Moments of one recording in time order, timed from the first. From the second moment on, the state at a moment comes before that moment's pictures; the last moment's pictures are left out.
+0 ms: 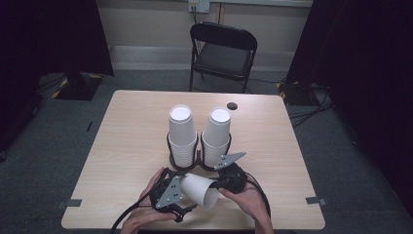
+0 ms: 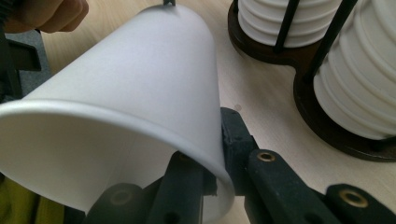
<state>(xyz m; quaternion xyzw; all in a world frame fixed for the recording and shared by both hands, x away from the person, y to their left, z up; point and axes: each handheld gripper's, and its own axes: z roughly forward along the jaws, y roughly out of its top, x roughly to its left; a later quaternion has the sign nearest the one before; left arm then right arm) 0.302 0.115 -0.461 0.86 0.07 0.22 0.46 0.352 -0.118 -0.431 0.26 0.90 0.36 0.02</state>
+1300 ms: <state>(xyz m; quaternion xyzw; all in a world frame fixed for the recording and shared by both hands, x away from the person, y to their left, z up) 0.296 0.085 -0.464 0.83 0.10 0.24 0.50 0.360 -0.098 -0.437 0.30 0.87 0.39 -0.04</state>
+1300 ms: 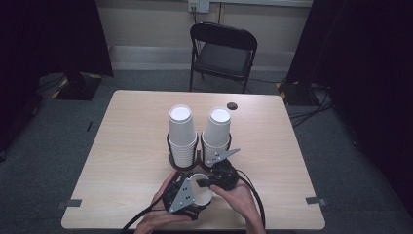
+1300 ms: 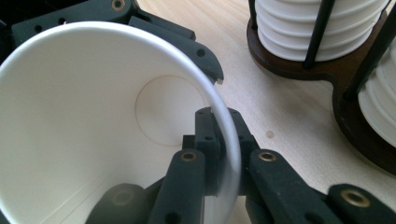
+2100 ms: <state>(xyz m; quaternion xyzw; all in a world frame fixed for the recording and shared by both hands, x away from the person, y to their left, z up) 0.305 0.103 -0.464 0.79 0.19 0.19 0.56 0.341 -0.117 -0.431 0.32 0.79 0.52 0.06</state>
